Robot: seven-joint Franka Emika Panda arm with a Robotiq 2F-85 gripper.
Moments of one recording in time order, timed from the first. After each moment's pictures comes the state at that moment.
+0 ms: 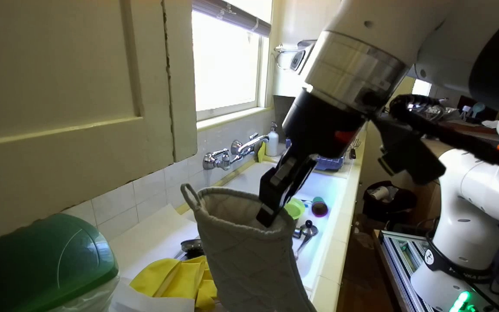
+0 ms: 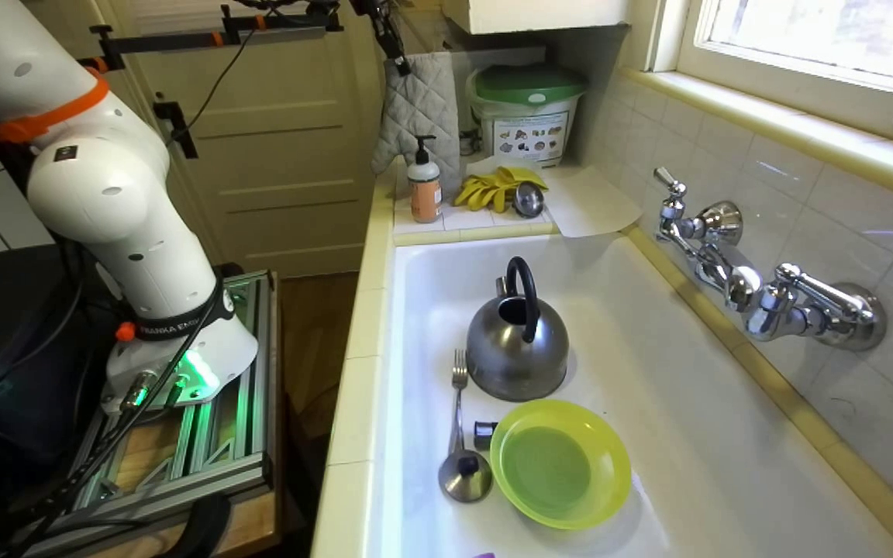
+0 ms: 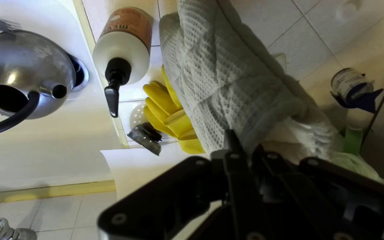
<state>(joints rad) 0.11 -0.33 0.53 -2.22 -0.14 2.24 1.02</state>
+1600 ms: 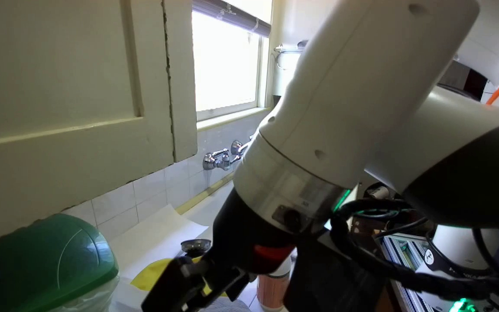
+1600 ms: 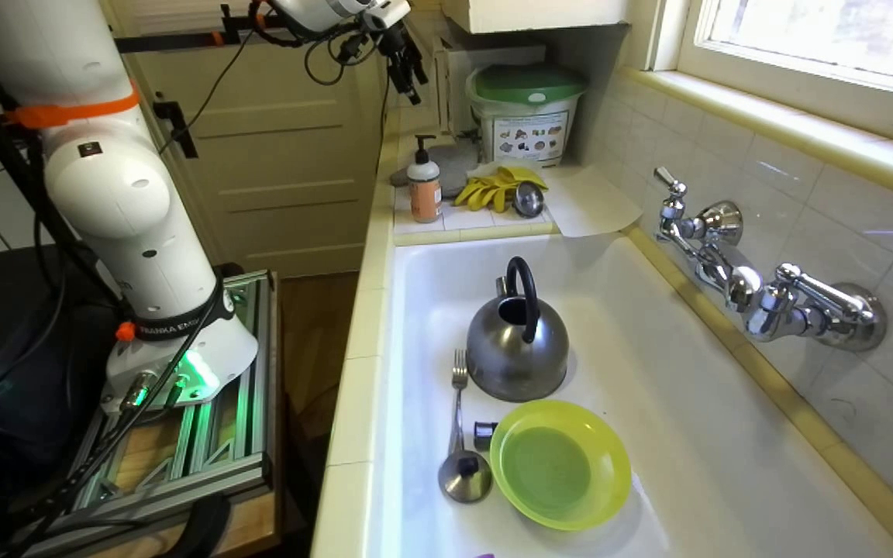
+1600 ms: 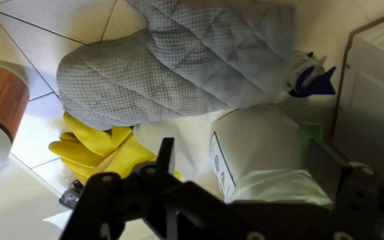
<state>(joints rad) 0.32 0.04 0.42 -2.08 -0.46 2.49 1.58</state>
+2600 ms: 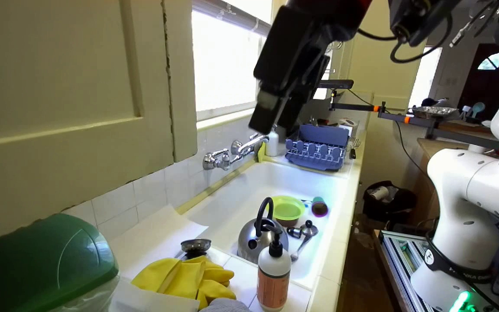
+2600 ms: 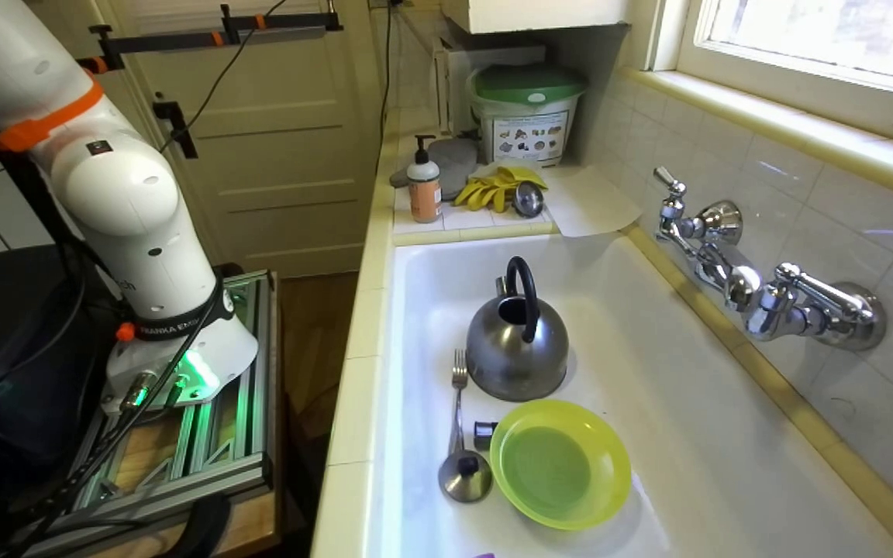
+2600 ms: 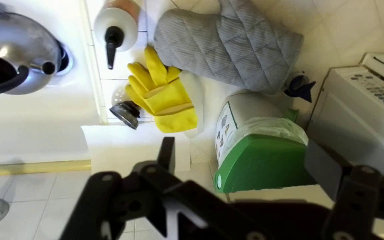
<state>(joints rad) 0.40 -0.32 0.21 -1.94 -0.07 1.96 0.83</state>
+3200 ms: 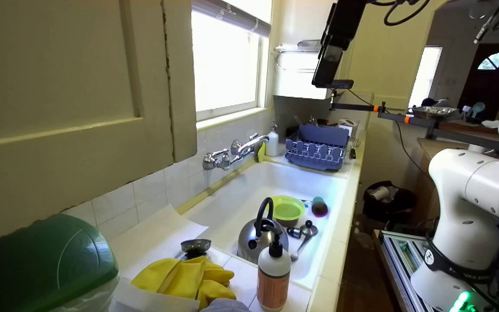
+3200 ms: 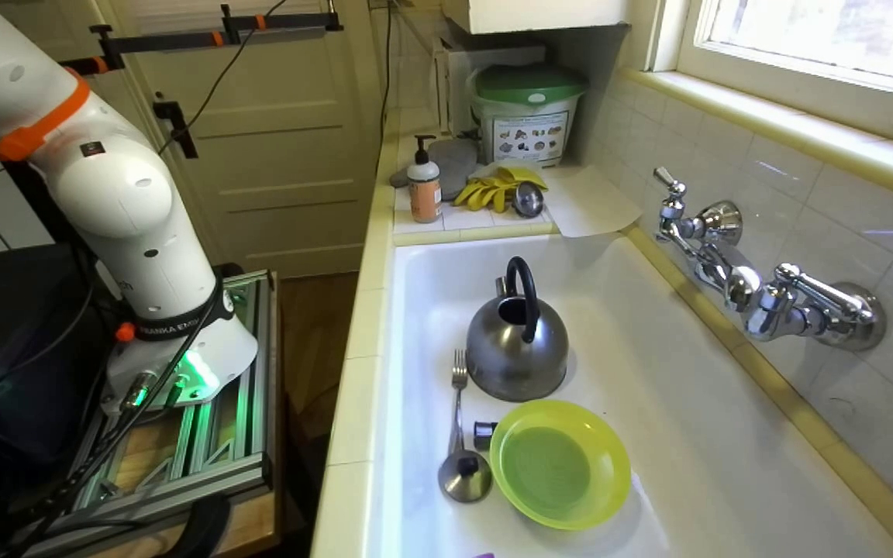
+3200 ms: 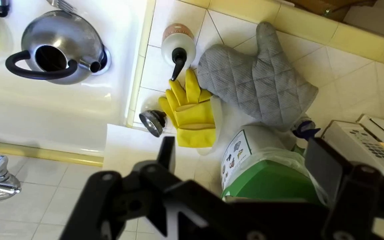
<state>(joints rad) 0.34 -0.46 0.14 -1.91 0.02 1.70 0.46</state>
